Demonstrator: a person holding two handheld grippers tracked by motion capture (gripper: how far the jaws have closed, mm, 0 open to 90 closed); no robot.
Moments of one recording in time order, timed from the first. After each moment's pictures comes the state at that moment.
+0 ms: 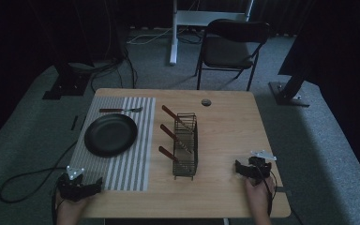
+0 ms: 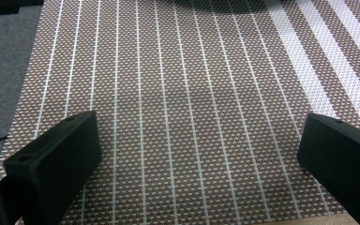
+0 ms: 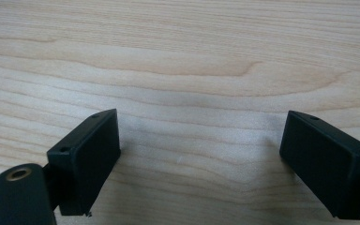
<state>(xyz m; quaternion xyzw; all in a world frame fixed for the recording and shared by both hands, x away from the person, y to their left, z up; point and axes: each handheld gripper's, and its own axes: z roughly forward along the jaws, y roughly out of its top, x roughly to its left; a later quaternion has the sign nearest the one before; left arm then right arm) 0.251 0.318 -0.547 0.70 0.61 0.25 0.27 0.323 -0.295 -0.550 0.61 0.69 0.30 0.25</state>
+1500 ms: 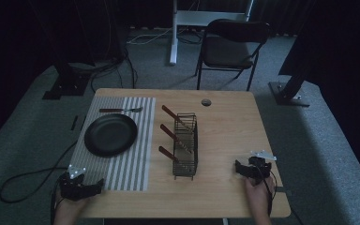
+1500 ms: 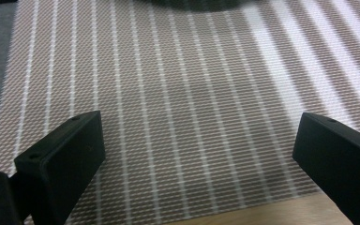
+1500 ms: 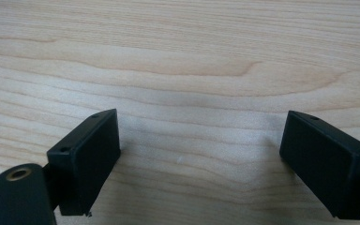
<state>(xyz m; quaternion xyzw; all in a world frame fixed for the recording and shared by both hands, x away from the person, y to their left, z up) 0.251 0.313 -0.537 0.72 0.59 0.22 0.28 0.323 -0.295 -0.550 0.61 0.69 0.30 0.25</state>
